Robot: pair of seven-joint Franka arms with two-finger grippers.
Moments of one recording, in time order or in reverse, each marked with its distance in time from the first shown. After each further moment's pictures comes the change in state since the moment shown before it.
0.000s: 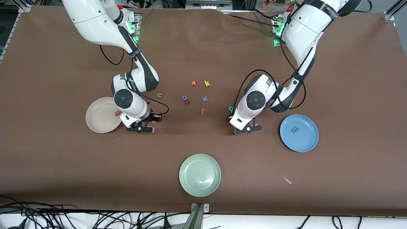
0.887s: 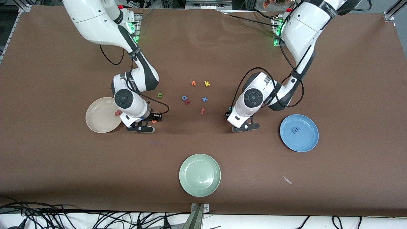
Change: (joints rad) left arm -0.019 0.002 -0.006 -0.019 -0.002 0.036 -0.024; right arm 0.001 -0.004 0.001 -0.001 -0.001 -0.010 -0.003
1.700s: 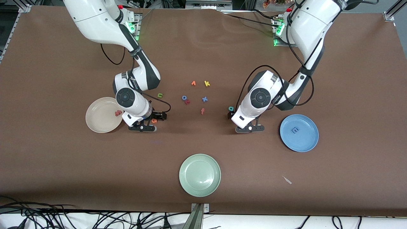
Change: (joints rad) left arm 0.036 -0.035 -0.015 0.011 -0.001 -0.043 0.098; right arm 0.005 -0.003 0.009 0.000 0.000 -0.001 0.000
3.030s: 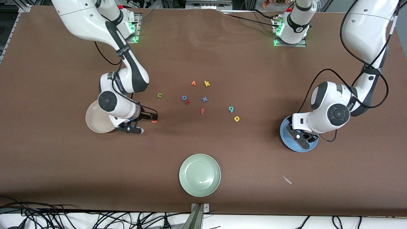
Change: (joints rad) left arm 0.372 -0.109 0.006 -0.030 0.070 -0.120 1.232; right arm -0.058 -0.046 0.001 0.005 0.073 -0.095 0.000
